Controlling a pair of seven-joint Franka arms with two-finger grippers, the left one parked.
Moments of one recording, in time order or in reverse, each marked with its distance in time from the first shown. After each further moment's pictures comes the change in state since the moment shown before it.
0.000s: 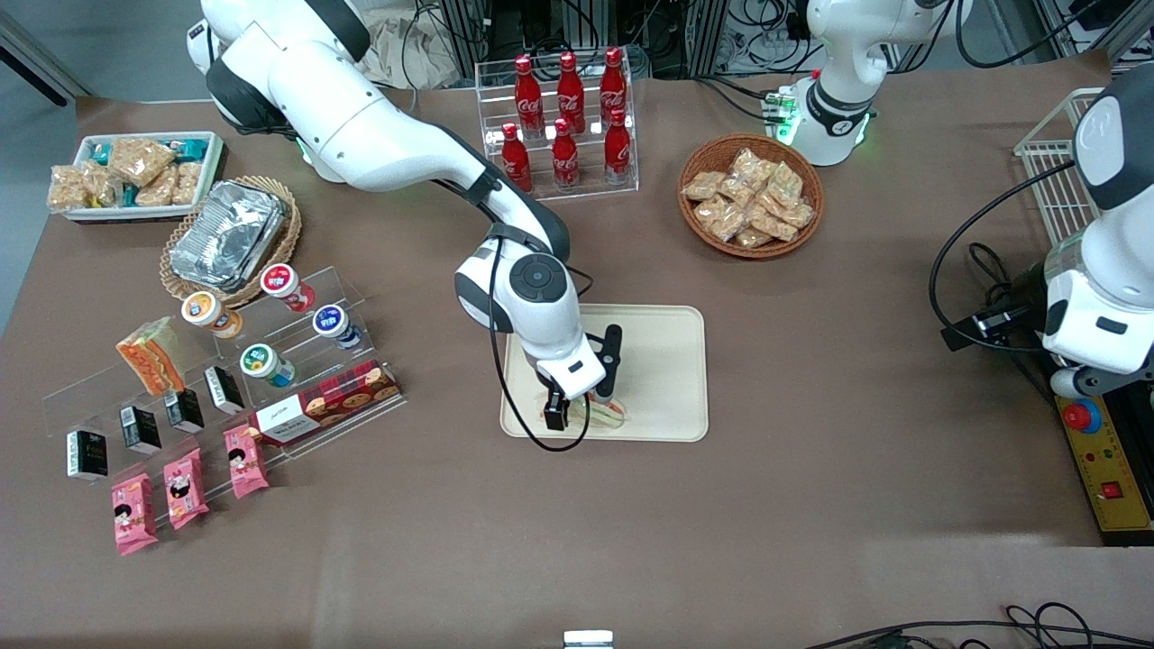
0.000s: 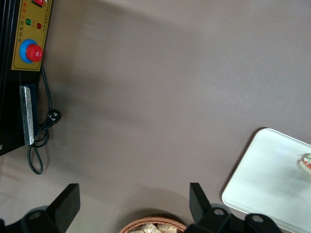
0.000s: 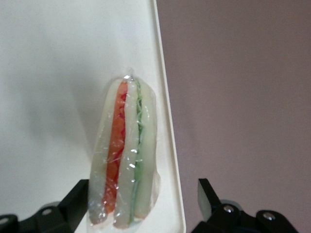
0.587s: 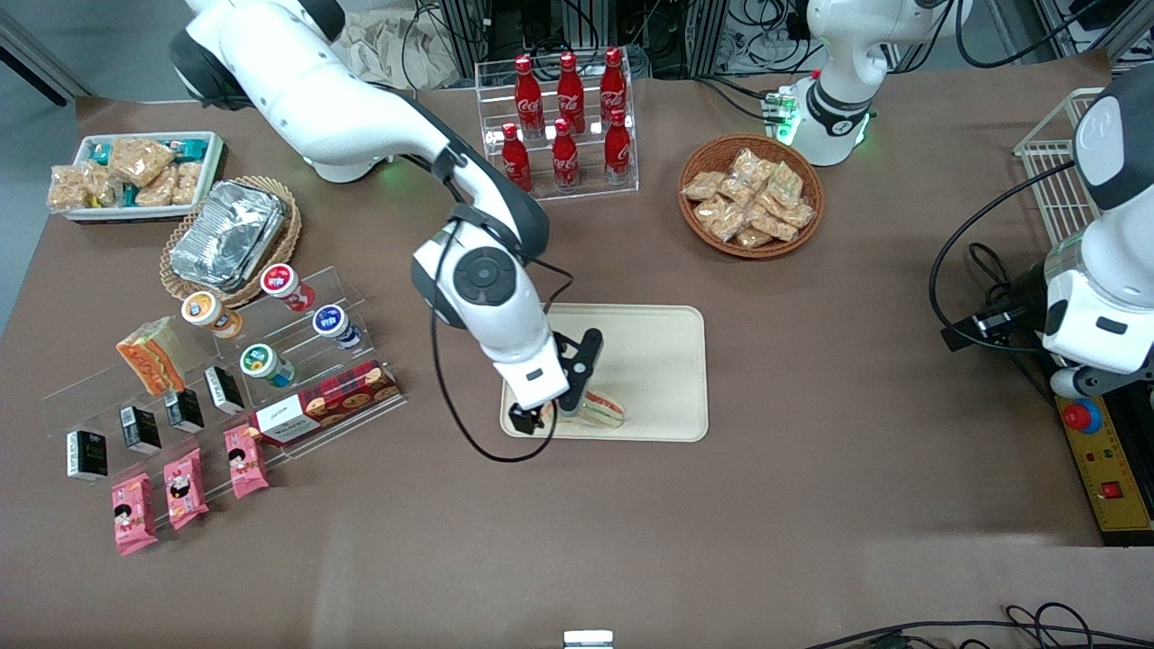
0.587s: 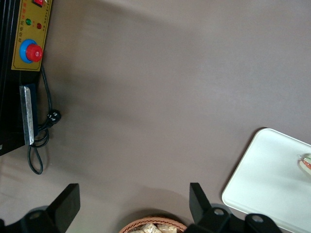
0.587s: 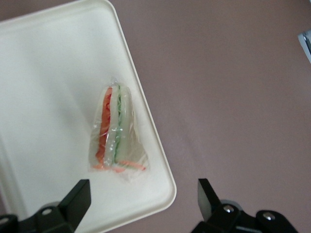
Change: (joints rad) arm -0.078 -0.153 0.000 0.011 0.236 -0.165 0.007
